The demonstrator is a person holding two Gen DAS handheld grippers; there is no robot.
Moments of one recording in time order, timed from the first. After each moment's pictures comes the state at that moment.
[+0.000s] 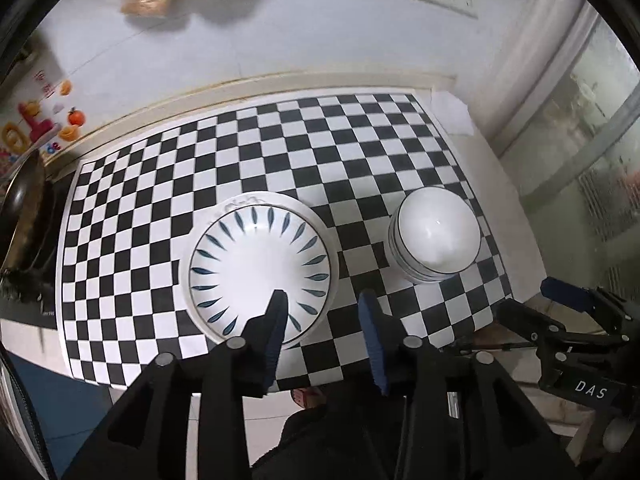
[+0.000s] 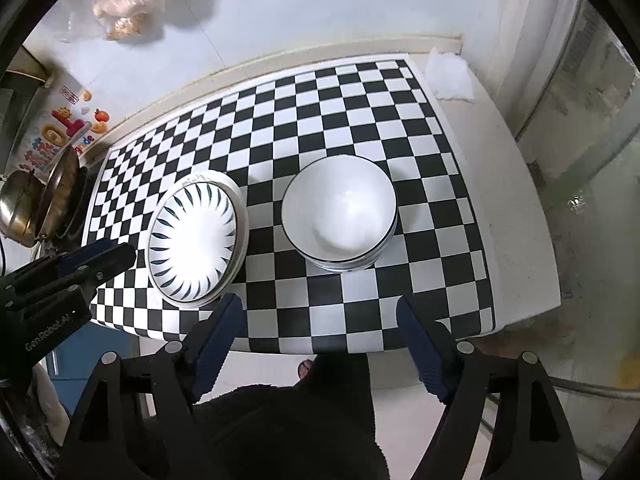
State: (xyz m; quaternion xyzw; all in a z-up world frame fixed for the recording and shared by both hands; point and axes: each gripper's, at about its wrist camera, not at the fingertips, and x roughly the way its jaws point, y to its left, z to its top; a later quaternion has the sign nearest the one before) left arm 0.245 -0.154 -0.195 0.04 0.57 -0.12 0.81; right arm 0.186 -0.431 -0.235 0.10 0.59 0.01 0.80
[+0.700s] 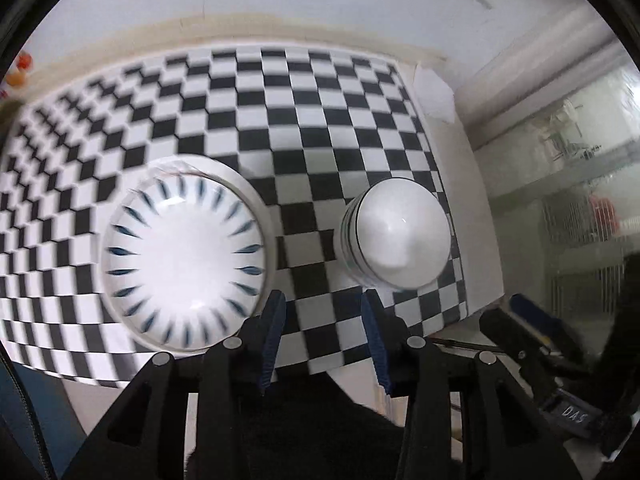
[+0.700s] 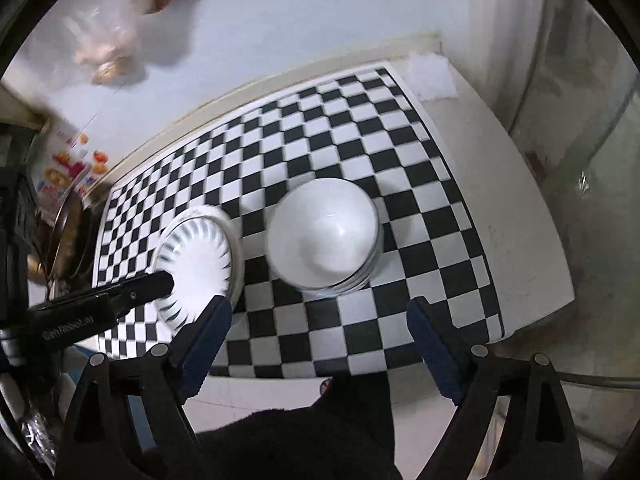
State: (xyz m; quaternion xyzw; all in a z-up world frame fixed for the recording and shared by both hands) left arm 0.300 -0.183 -0.254 -0.07 0.65 -0.17 0.73; right arm 0.200 -0.475 -0.255 0.17 0.57 -0.01 0.80
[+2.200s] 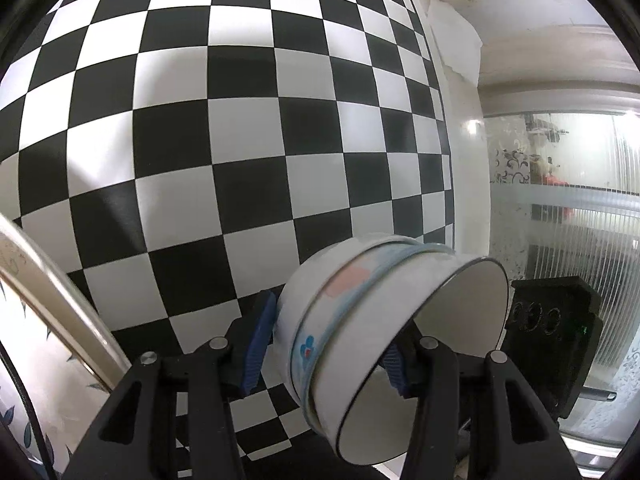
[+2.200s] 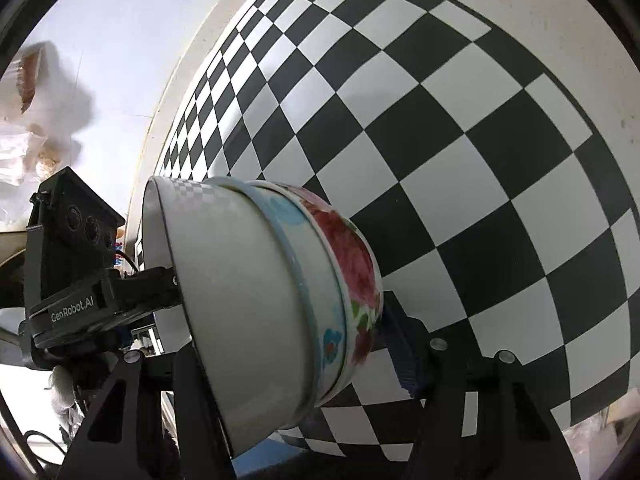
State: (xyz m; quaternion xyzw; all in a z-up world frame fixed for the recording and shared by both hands) left arm 0.389 -0.253 -0.389 -0.14 0.74 -0.25 0.61; right arm 0.273 -0.520 -0.460 0.41 0.60 0.05 0.69
